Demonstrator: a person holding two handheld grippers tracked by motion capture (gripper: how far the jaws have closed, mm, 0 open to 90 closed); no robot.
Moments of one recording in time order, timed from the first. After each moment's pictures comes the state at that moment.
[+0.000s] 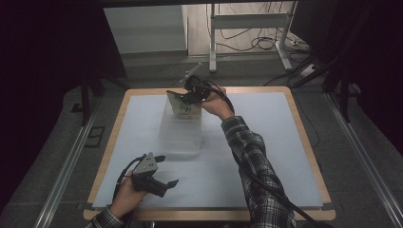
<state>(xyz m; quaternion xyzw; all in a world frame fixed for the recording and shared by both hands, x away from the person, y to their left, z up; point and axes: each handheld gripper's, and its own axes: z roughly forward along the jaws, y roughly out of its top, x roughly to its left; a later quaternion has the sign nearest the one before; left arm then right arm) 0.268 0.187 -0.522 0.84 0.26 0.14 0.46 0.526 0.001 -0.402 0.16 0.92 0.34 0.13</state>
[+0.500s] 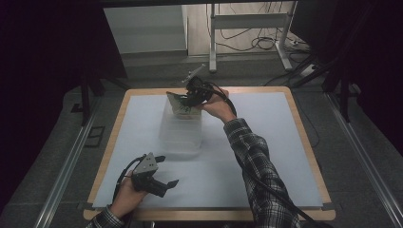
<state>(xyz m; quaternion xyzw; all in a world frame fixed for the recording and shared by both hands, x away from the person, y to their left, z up) 0.268 0.187 -0.522 0.84 0.27 0.14 0.46 0.519 -0.005 -0.402 0.17 0.91 0.35 0.13</state>
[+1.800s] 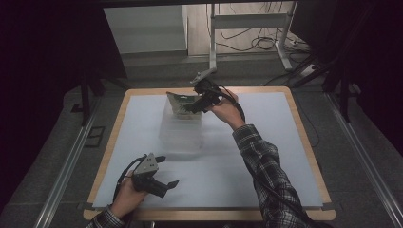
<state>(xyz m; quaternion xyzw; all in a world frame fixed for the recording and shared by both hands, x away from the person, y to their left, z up) 0.268 0.187 -0.524 0.84 0.26 0.14 0.46 0.502 -0.031 -0.396 0.20 0.89 0.38 0.13</state>
